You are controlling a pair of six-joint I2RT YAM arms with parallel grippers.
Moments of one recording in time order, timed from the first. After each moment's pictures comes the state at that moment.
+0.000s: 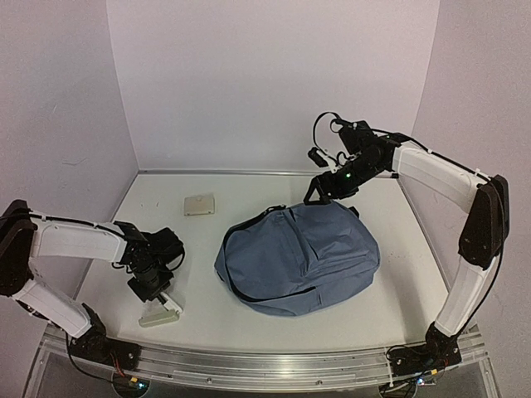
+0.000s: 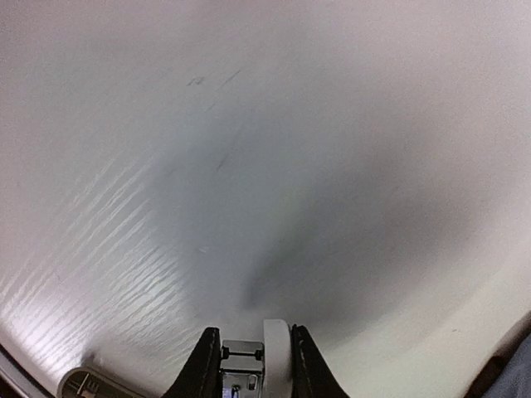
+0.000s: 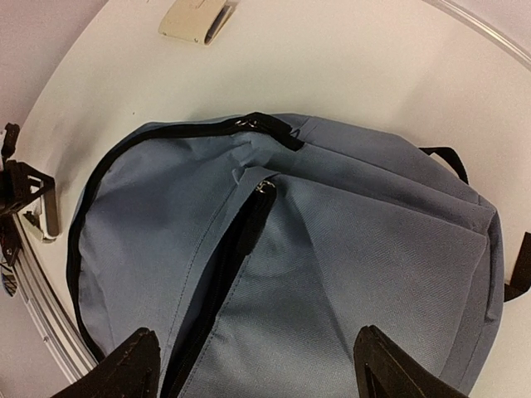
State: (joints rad) left arm -0.77 1.41 0.69 -0.77 -0.24 -1.66; right arm 0.51 1.81 1.68 -0.86 -0.36 -0.03
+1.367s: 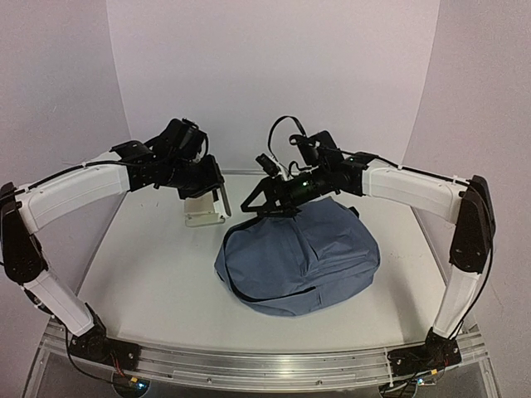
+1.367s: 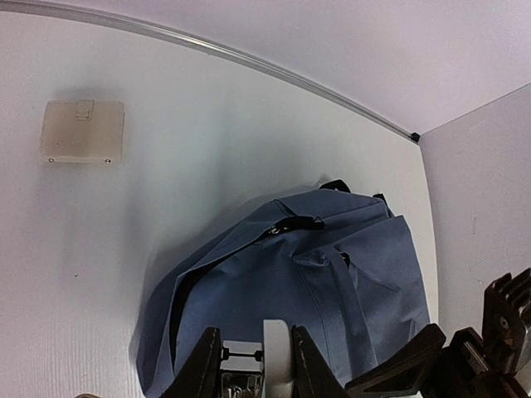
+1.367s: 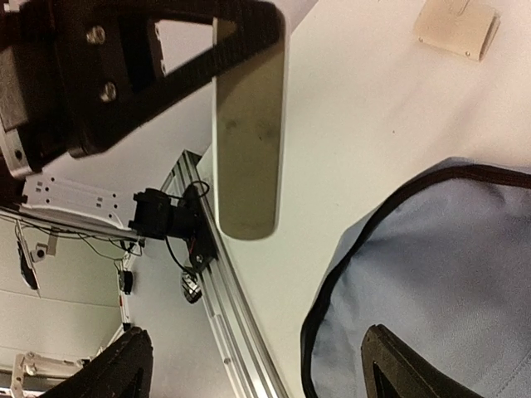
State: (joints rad) left arm -0.78 1.55 1.46 -0.59 -0.19 -0.87; right arm 0.75 1.87 1.63 -0.45 -0.75 0.43
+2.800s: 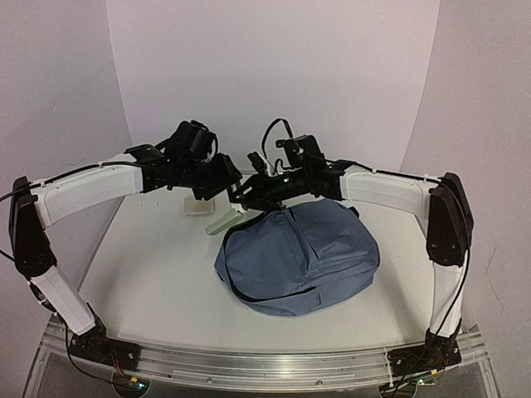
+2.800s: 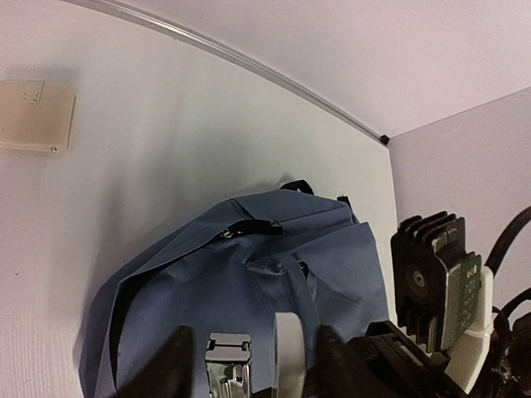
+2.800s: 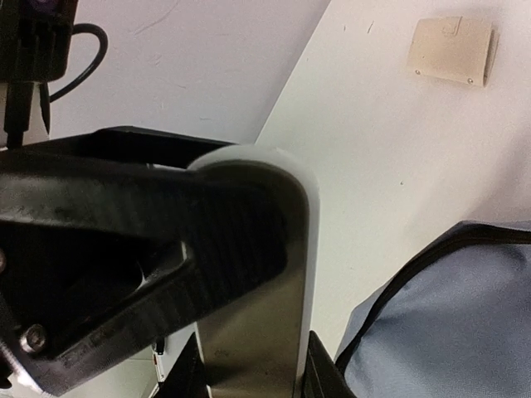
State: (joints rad) left arm -0.78 1.63 1.47 -0.47 -0.11 -0.97; right arm 0.76 2.02 1.70 -0.20 -0.71 0.70
